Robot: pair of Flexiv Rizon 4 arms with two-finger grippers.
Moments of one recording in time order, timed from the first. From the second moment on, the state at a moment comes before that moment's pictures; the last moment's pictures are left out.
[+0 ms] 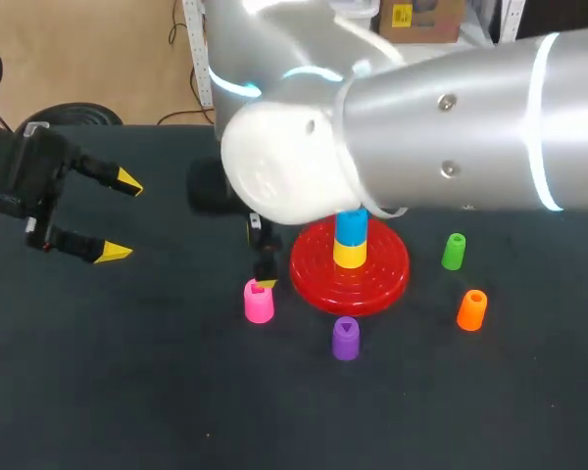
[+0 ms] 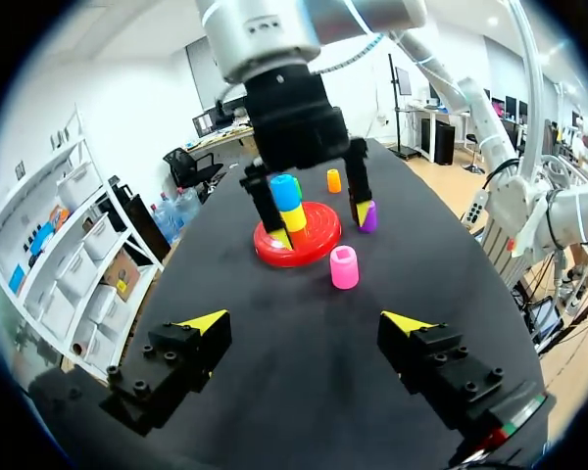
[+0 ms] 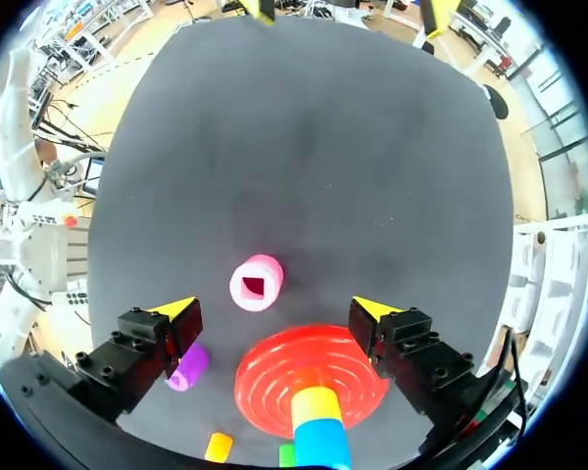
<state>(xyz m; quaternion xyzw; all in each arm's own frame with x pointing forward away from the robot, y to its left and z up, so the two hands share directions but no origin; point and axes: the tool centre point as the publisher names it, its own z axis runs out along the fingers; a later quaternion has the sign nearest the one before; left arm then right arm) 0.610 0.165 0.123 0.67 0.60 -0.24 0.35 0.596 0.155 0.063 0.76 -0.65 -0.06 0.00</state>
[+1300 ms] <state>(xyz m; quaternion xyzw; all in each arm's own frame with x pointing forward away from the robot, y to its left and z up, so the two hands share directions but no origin) 0.610 0.165 0.123 0.67 0.60 -0.24 0.35 0.577 0.160 0.015 0.76 -0.64 -0.09 0.03</state>
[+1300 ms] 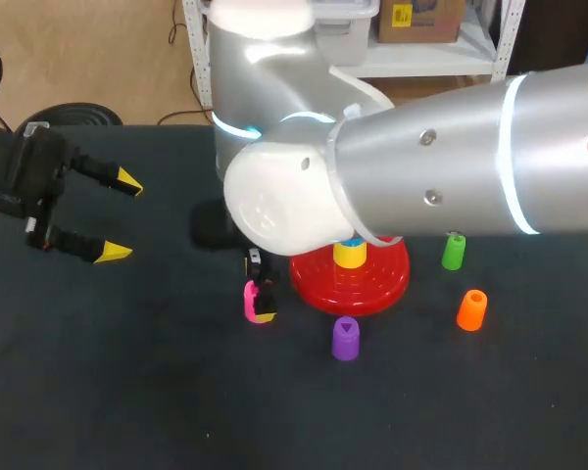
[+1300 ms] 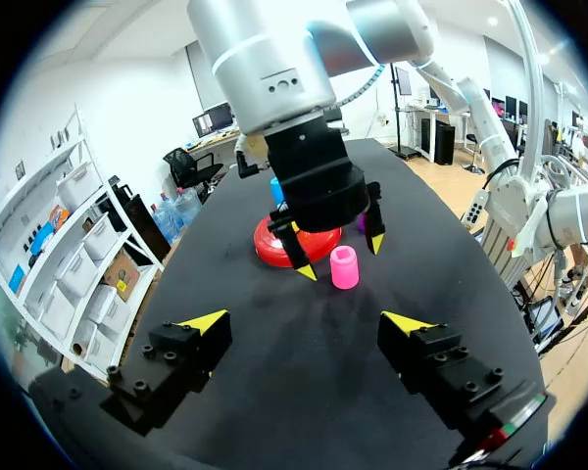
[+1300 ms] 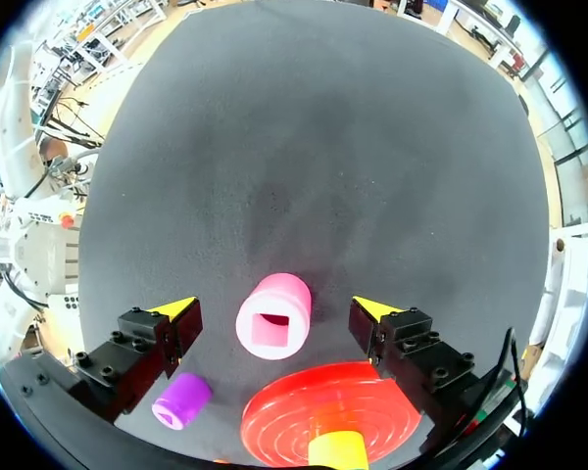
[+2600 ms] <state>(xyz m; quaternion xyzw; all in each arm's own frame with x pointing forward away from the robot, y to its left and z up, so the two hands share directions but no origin) 0.610 0.165 0.123 0.67 0.60 -0.24 0.35 0.578 0.161 0.010 0.76 -0.64 -0.09 0.03</state>
